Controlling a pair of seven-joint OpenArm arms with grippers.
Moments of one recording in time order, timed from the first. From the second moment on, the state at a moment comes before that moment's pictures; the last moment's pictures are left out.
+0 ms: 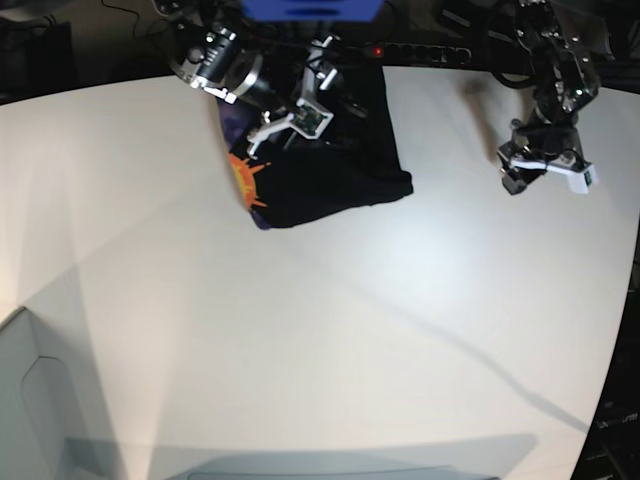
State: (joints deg) left arm 23.9 -13.4 -29.7 104.2 -43.4 2.8 45.2; right arm -29.1 2.7 -19.7 116.4 -1.1 39.1 -30.0
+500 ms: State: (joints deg) left arm 23.9 -13.4 -29.7 104.2 -43.4 2.8 45.2; right arm -27.4 5.2 -20.2 114.1 -1.0 39.1 -30.1
